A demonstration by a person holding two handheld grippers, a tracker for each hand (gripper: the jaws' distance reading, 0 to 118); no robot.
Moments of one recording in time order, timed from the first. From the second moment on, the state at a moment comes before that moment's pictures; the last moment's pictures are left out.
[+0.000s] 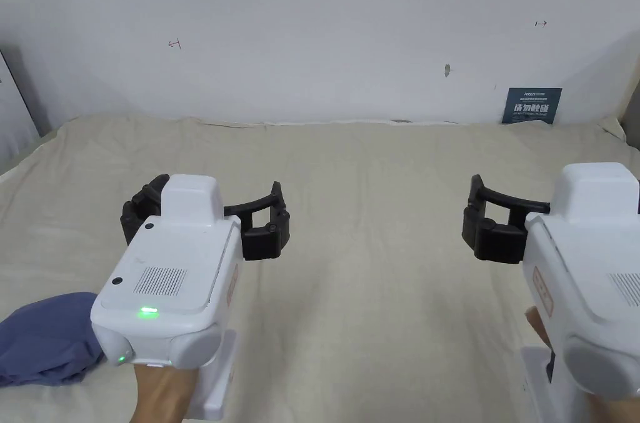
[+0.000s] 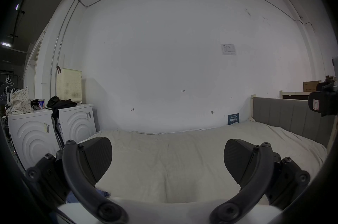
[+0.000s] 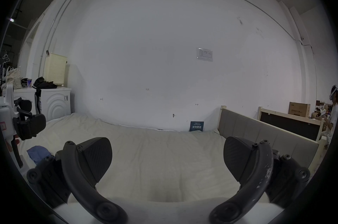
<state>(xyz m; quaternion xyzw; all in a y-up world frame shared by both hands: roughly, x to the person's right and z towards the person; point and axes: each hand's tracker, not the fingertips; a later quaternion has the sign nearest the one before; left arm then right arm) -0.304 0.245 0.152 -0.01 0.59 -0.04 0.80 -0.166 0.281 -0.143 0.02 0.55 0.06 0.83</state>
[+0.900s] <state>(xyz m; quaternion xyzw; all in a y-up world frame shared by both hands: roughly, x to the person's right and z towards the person) -0.297 0.255 0.160 0.00 0.59 -0.04 0.81 -0.173 0.301 -0.132 -0.18 0.51 0.09 0.84</state>
